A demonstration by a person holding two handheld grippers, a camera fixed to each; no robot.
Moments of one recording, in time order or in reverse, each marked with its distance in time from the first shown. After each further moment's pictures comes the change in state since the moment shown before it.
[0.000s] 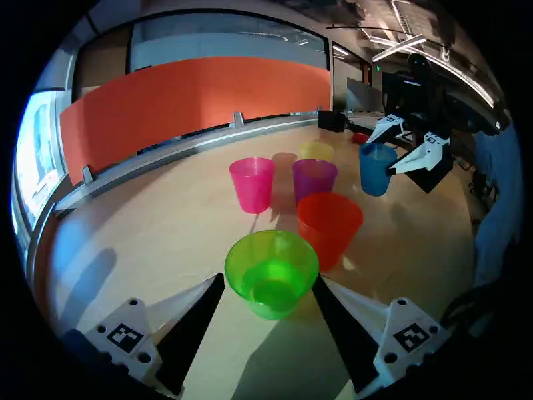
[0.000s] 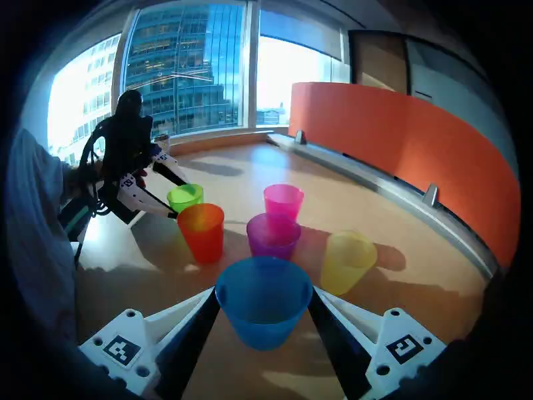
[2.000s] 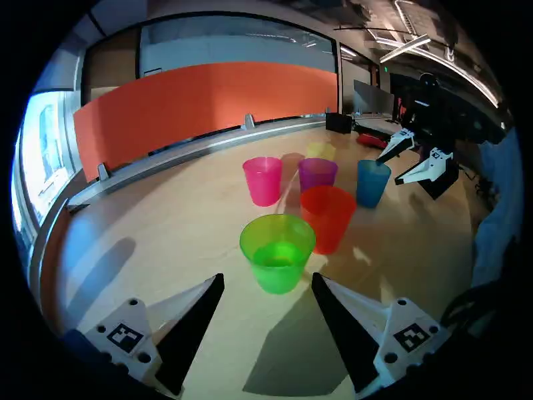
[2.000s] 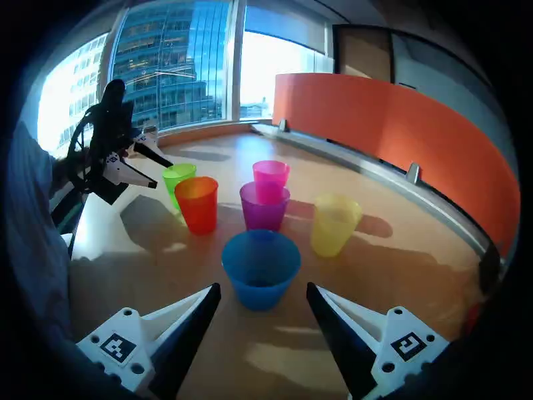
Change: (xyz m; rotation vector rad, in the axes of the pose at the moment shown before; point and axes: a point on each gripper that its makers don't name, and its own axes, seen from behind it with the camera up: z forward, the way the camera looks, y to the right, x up) left arm -0.008 -0.006 -0.041 0.058 0.010 -0.009; right arm -0.048 -0.004 -0.033 -0.093 -0.029 0.038
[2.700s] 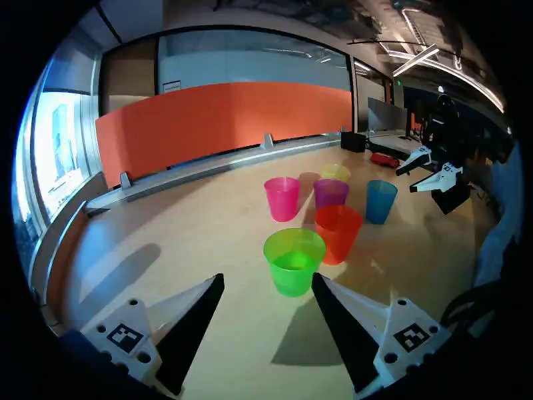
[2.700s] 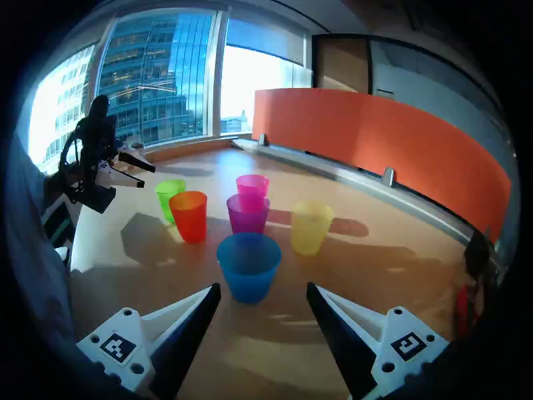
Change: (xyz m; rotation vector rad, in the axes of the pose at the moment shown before) left arm 0.013 -0.019 -0.032 0.094 0.093 -0.032; right arm 0.006 0.004 -0.036 -0.102 0.084 0.052
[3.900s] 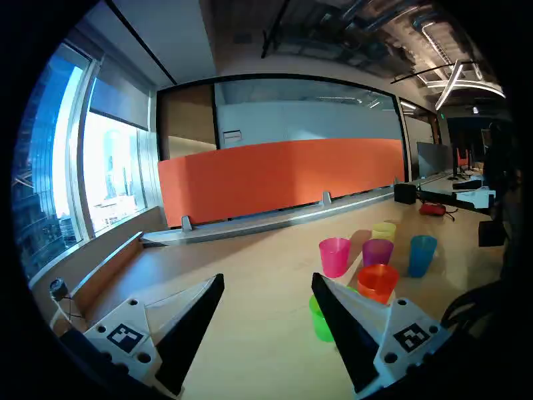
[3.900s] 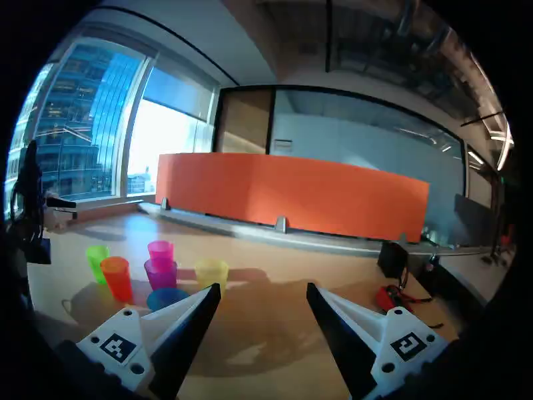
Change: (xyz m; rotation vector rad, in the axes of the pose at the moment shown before) left arm 0.059 -0.042 -0.036 0.338 0.282 -0.047; right arm 0.055 0.074 -0.077 -0.545 0.324 0.117
